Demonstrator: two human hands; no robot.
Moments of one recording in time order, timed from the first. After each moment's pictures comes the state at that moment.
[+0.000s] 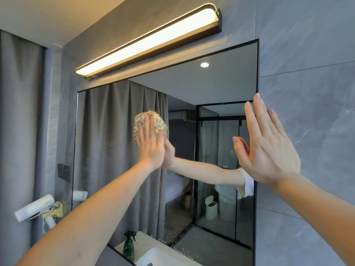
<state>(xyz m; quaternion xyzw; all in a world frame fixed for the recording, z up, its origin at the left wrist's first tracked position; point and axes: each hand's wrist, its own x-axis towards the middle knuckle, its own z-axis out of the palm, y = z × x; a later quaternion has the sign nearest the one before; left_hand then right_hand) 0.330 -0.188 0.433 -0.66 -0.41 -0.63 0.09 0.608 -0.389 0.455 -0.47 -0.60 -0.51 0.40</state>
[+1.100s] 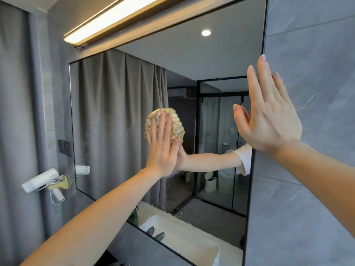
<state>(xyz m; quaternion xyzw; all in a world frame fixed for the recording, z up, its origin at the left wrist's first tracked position) 0.367 -0.217 0.338 -0.69 -0.34 -0.62 0.16 0.609 -0.392 0.455 -0.46 -0.61 -0.51 0.40</state>
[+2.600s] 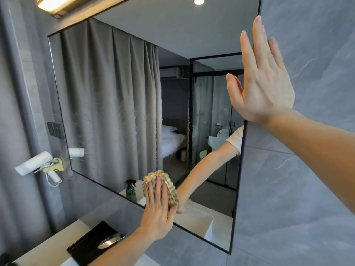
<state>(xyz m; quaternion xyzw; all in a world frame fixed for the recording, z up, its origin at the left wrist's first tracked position) 0.349 -0.271 0.079 -0.79 -0.48 -0.36 0.12 0.607 -0.396 0.454 -0.47 -0.60 -0.52 0.39</state>
